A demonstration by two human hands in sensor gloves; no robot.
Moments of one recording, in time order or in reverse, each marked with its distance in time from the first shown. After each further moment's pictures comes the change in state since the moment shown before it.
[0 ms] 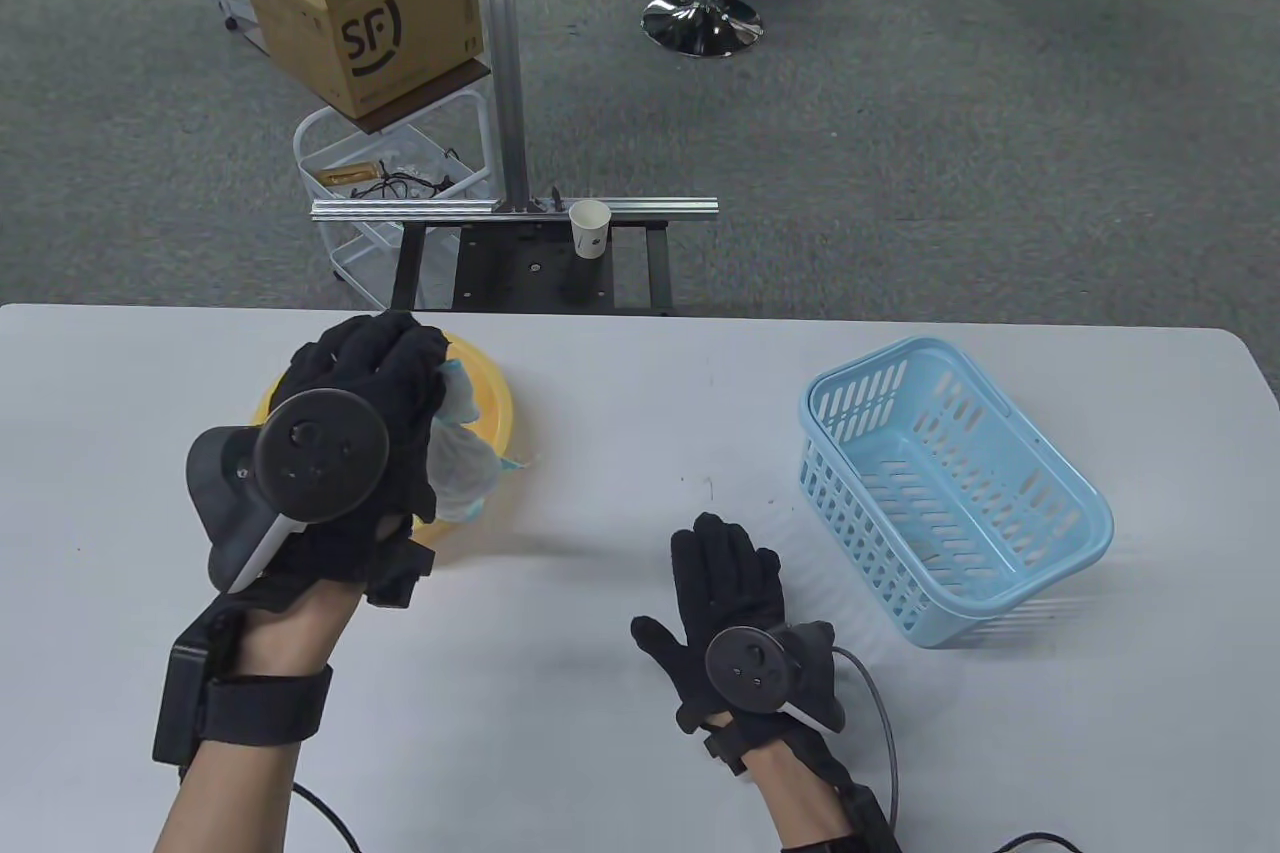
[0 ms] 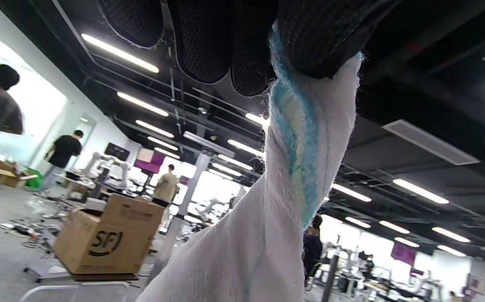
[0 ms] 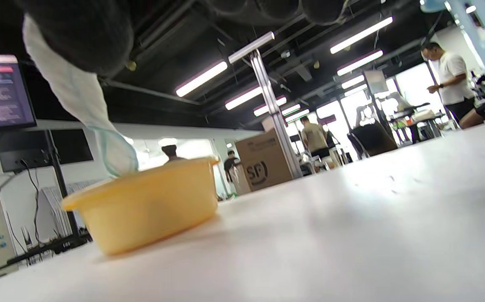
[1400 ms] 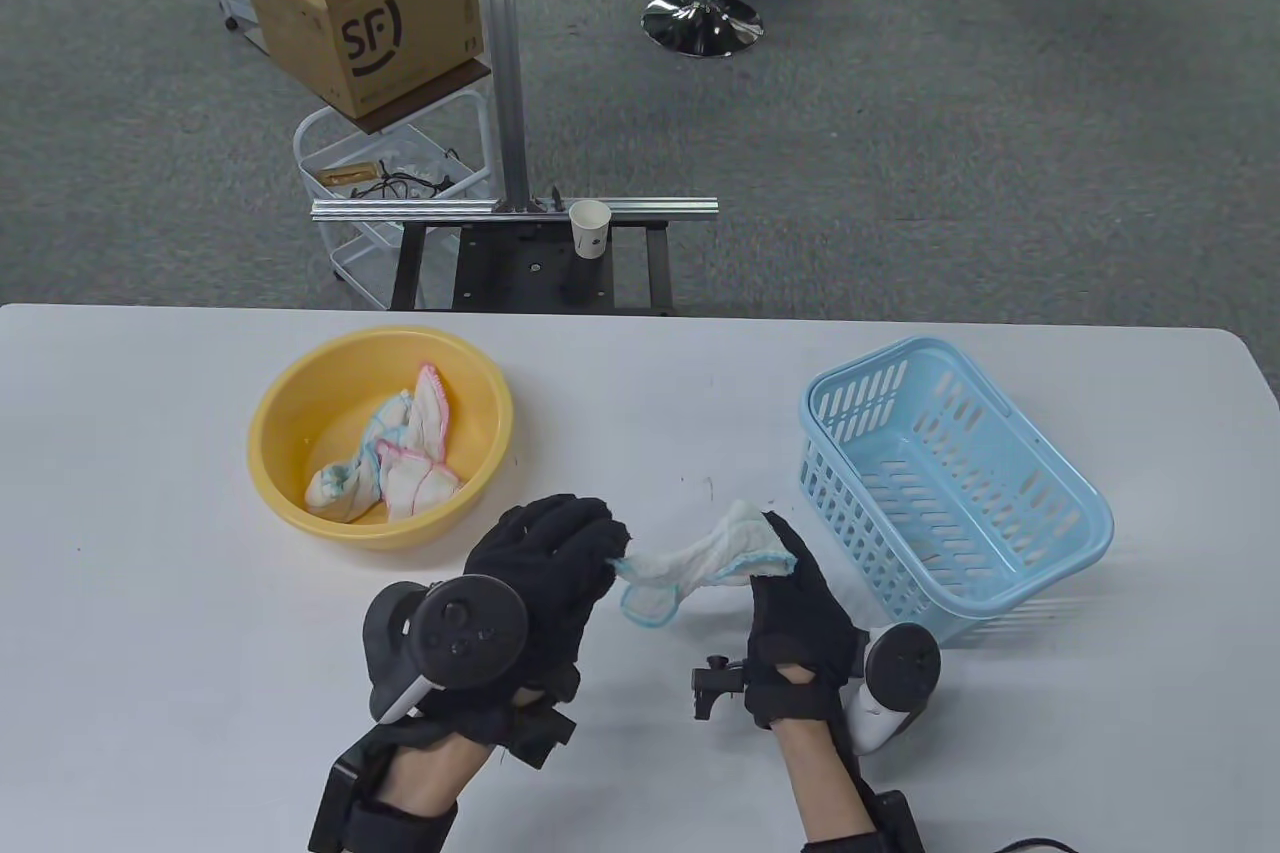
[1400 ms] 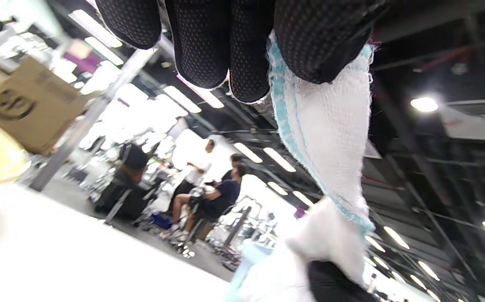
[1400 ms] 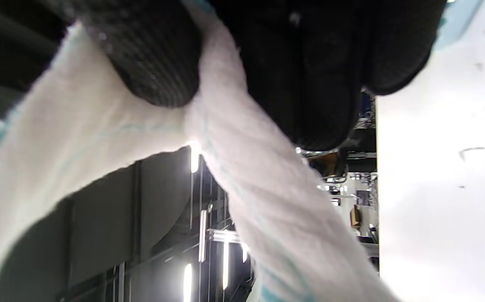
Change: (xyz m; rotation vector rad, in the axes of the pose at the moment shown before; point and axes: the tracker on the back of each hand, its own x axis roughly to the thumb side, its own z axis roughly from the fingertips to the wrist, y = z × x) left_hand 0.017 -0.136 0.083 -0.208 -0.104 0.346; right_hand -0.060 -0.018 0.020 -0.539 0.554 -1.030
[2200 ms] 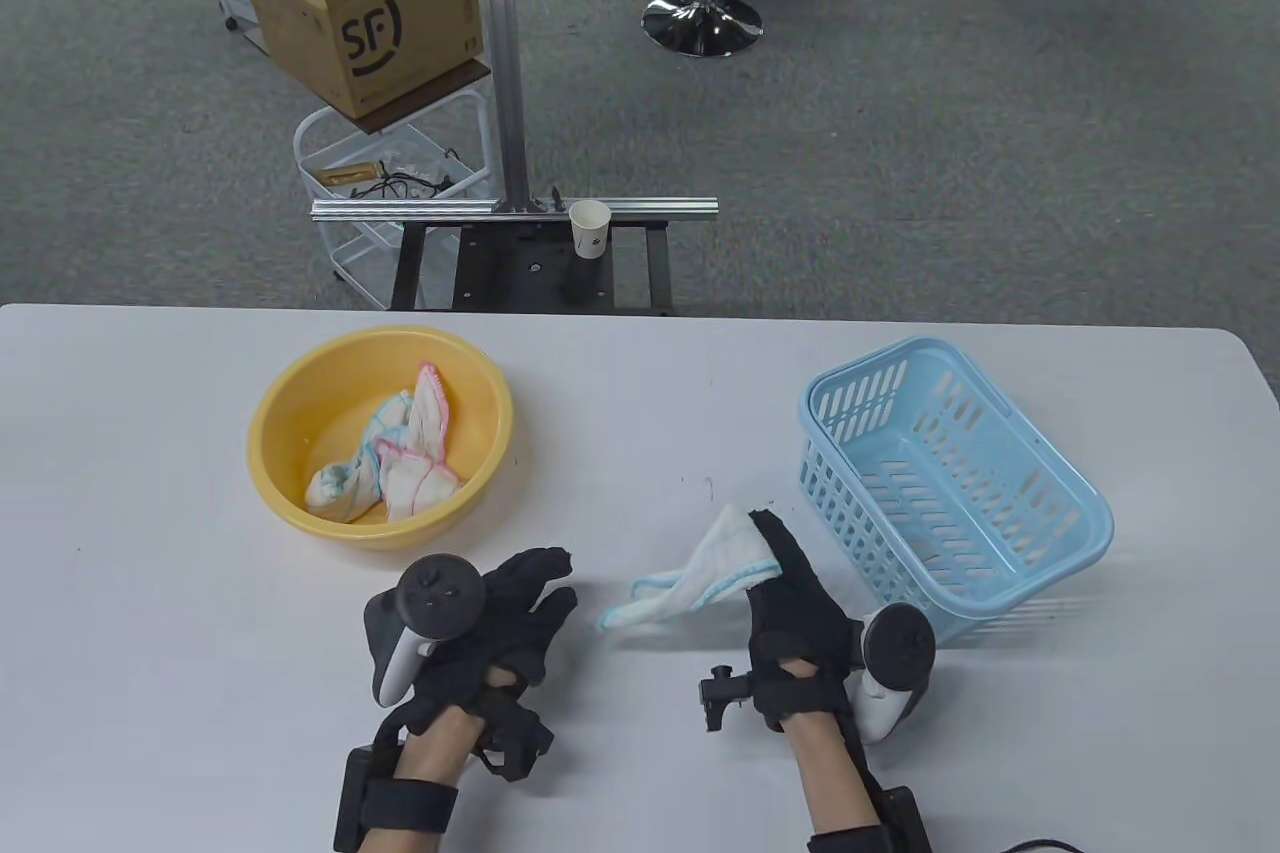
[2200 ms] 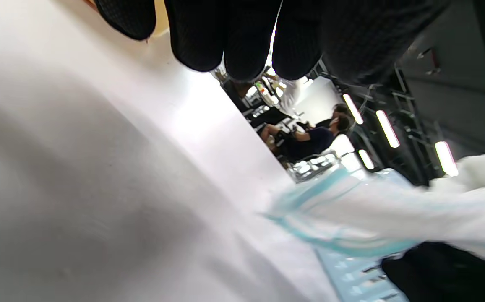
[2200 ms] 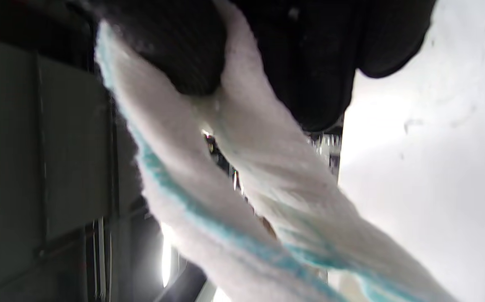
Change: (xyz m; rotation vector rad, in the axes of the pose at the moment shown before) left_hand -0.119 -0.084 0.015 -0.267 0.349 0.312; right_hand -0.012 0.007 -0.008 0.241 0.053 0.080
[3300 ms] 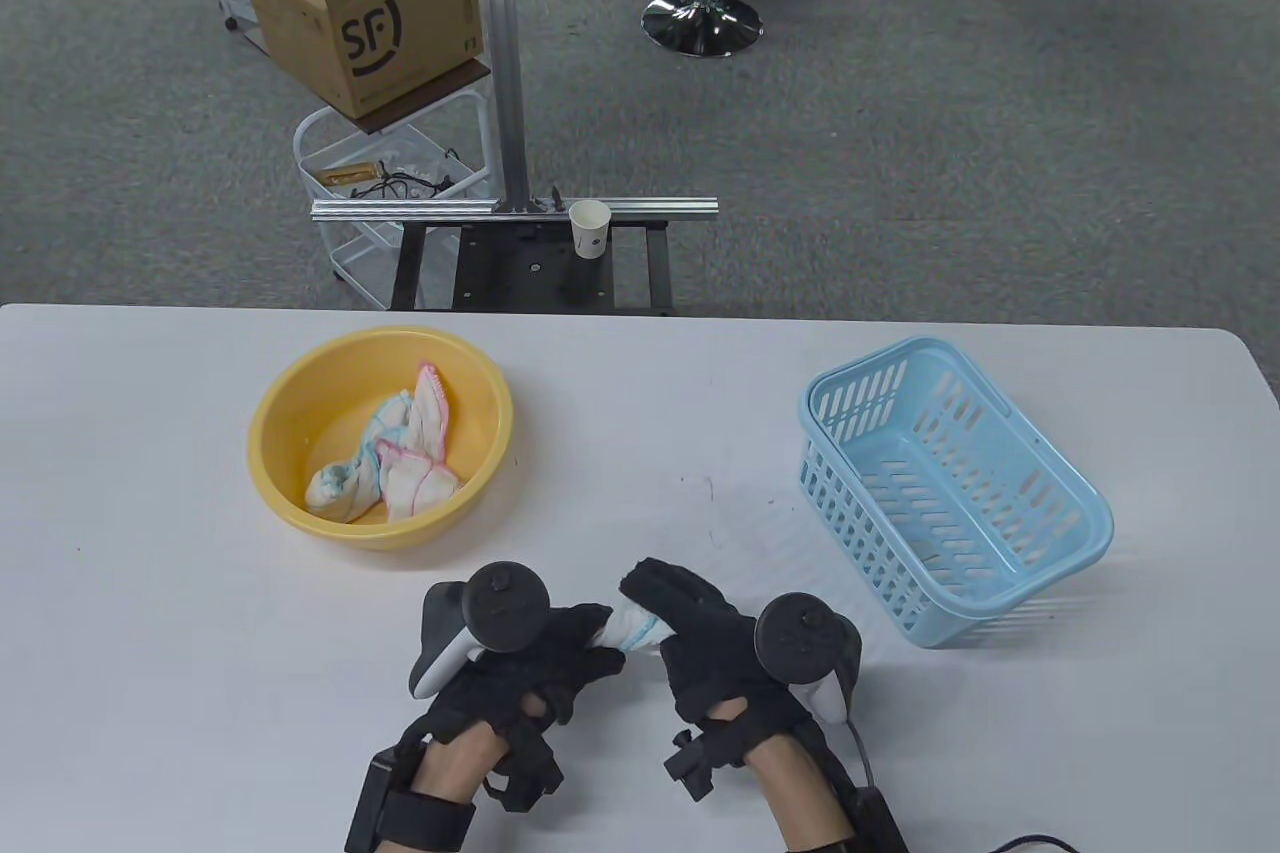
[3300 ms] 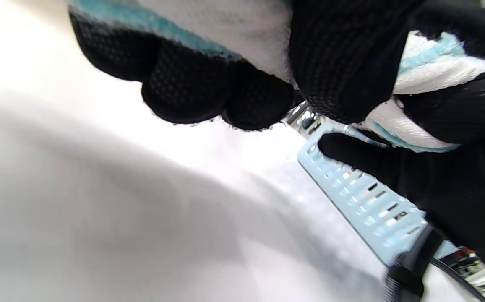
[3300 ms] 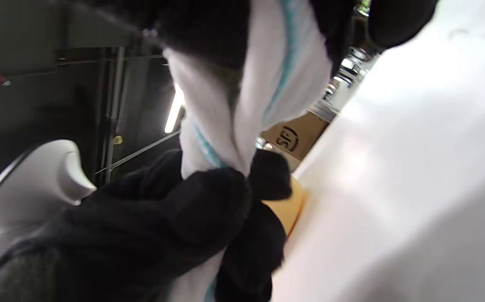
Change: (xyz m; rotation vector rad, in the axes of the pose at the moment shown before) left_hand 0.042 -0.024 0.006 -0.142 -0.073 -0.345; right_hand 0.013 0.053 0.015 0.424 -0.114 0.386
